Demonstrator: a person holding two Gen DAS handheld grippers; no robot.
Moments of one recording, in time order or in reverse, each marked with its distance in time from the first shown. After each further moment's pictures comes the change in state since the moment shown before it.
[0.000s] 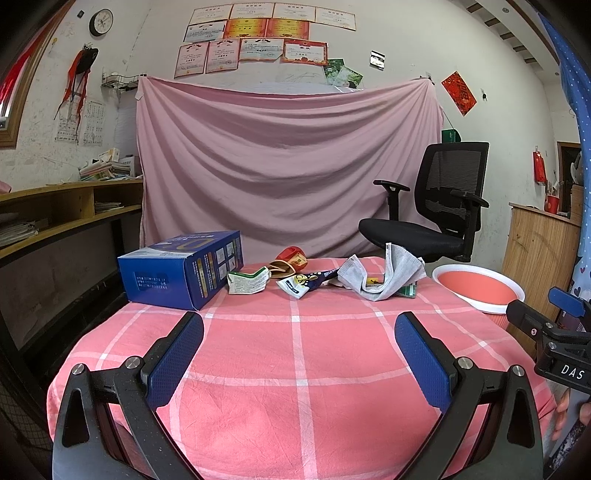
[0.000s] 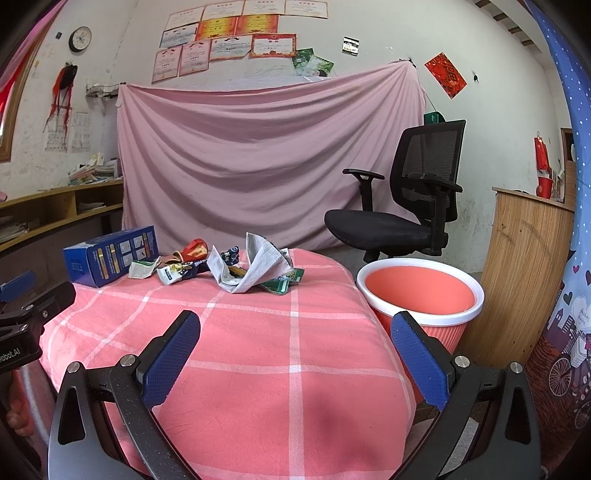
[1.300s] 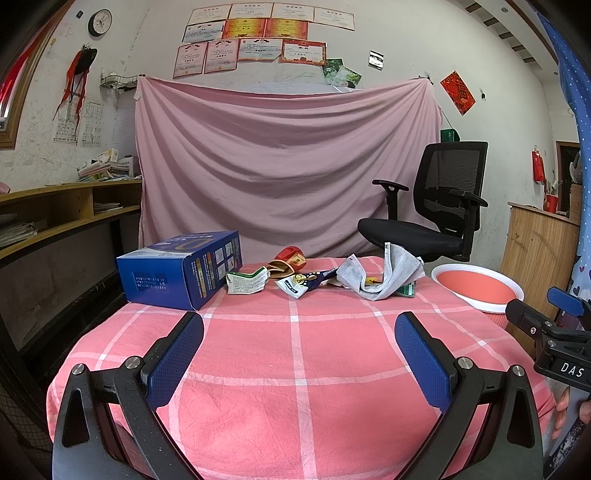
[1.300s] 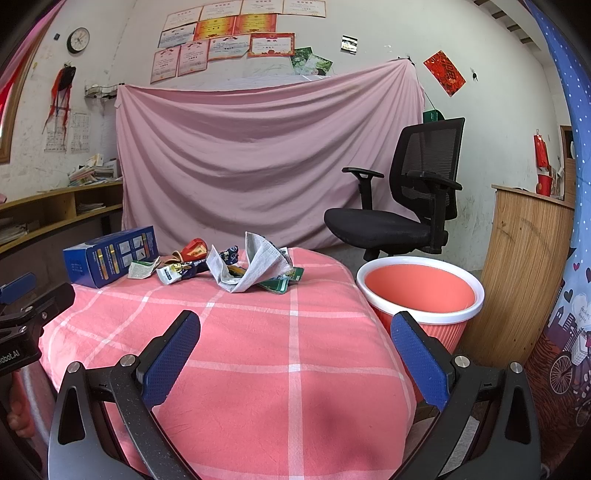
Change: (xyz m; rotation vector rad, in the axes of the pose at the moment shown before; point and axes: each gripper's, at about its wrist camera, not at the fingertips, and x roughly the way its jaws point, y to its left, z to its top) left arm 0.002 -0.002 -0.002 0.004 0.001 -0.006; right arm -0.001 -0.001 0.001 0.004 0.002 0.001
